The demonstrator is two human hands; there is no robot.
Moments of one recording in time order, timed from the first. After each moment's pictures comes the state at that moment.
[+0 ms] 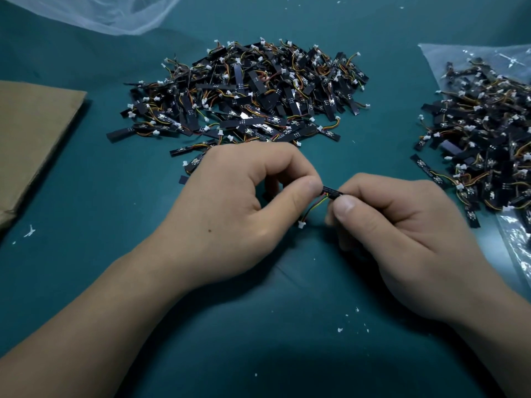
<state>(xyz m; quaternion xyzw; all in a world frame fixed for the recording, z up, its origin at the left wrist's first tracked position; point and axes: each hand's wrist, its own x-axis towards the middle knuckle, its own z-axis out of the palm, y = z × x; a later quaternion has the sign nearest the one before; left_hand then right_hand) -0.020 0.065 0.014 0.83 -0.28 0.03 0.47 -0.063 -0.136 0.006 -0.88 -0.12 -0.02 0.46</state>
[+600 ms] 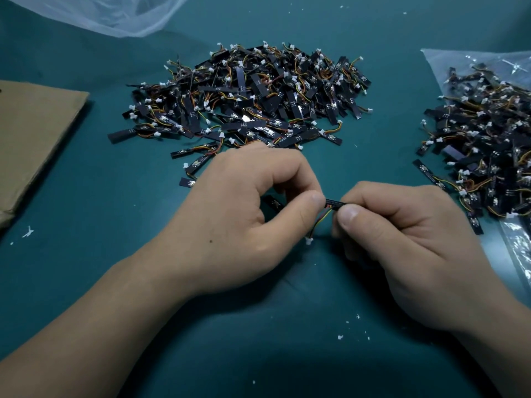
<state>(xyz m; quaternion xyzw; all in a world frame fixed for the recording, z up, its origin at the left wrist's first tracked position) -0.020 0.064 0.016 0.85 -0.30 0.03 0.44 -0.063 -0.135 0.007 -0.87 -0.13 -0.03 0.47</state>
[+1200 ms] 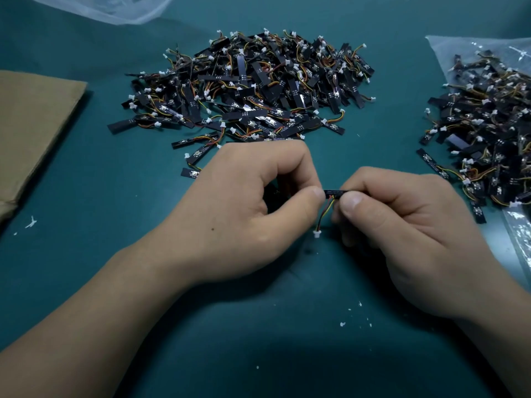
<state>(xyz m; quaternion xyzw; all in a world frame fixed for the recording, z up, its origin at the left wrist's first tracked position) -0.021 0.064 0.016 0.83 -0.30 -0.02 0.47 -0.063 -0.135 0.007 -0.88 -0.13 -0.02 0.46</state>
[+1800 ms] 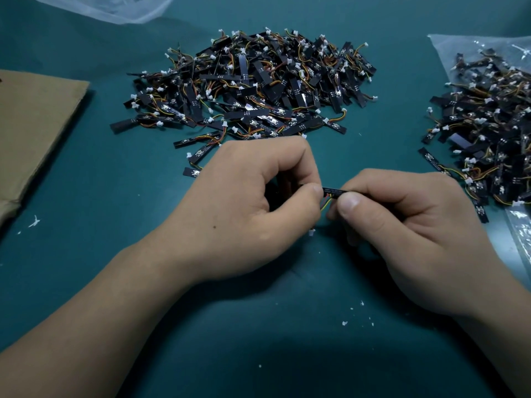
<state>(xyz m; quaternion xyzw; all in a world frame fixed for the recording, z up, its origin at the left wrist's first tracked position) -0.021 0.064 0.017 0.83 -0.29 -0.02 0.47 -0.063 -0.136 0.006 -0.88 -0.14 -0.04 0.45</state>
